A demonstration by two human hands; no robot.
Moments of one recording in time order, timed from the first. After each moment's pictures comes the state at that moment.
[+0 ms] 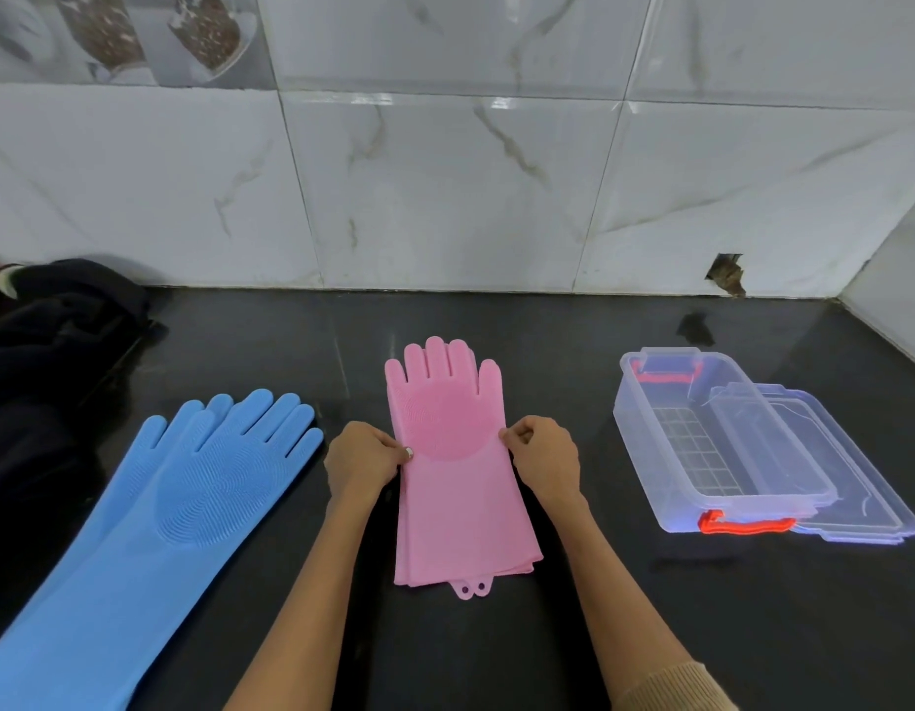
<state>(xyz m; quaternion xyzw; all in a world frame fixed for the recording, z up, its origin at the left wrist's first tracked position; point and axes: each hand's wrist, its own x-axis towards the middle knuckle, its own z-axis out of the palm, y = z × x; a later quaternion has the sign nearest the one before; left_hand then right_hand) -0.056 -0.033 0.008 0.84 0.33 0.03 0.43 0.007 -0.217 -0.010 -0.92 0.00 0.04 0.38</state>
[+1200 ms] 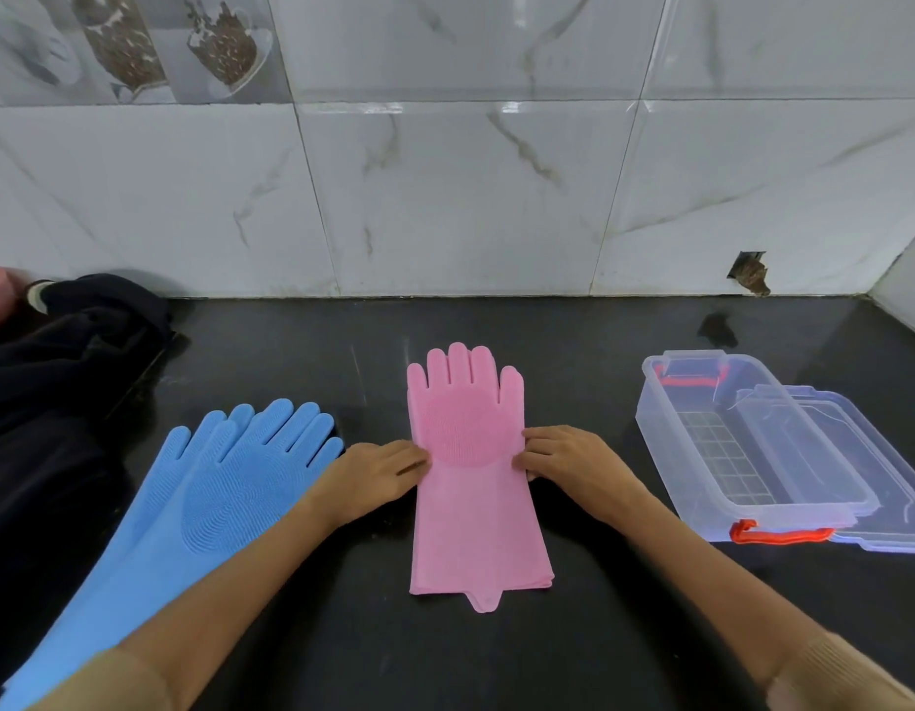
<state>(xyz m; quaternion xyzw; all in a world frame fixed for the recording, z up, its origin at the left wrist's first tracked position) 0.029 -0.102 0.005 0.97 0.16 0.19 0.06 0.018 -0.255 -0.003 -0.88 -0.48 -0.06 0.03</state>
